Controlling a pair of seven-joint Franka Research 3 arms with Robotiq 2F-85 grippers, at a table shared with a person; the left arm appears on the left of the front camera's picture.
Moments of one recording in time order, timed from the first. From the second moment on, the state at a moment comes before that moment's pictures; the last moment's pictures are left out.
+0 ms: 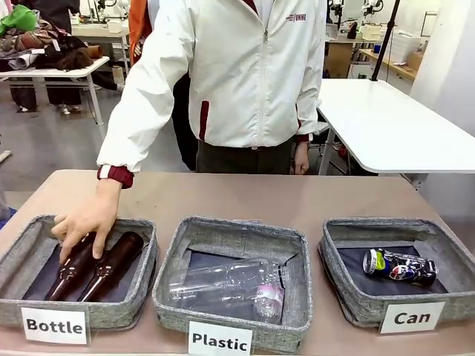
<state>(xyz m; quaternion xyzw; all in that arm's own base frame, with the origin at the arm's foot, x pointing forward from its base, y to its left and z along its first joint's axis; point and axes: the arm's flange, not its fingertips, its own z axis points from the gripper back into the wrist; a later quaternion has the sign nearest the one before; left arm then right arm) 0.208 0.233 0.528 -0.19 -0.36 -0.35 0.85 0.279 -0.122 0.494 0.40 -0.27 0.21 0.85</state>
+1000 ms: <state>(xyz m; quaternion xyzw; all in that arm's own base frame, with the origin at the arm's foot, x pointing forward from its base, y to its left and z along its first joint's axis) 0.353 -0.011 0.560 -0.14 -0.17 -0.49 0.84 0.279 -0.122 0.494 0.40 -0.27 0.21 0.85</state>
